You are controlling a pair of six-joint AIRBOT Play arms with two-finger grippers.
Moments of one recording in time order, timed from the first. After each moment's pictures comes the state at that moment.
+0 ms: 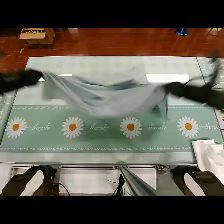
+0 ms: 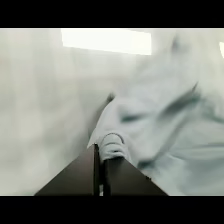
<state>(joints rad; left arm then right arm) 0.24 -0.87 0.97 0.71 -0.92 -1.03 -0.04 -0.75 0.87 -0.73 0.86 1.37</state>
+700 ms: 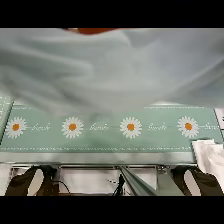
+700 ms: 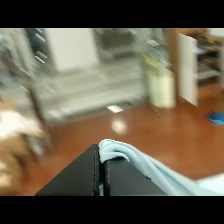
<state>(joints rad) 0.34 -0.61 1.81 1.01 -1.13 -1.19 -0.27 -0.59 1.51 -0.90 1.17 1.56</state>
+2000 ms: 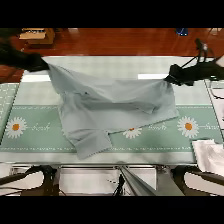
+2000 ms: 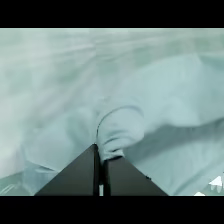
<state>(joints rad) 0.13 -1.39 1.48 1.00 -1.30 -1.22 -0.09 -1.37 1.24 -1.00 1.05 1.51</state>
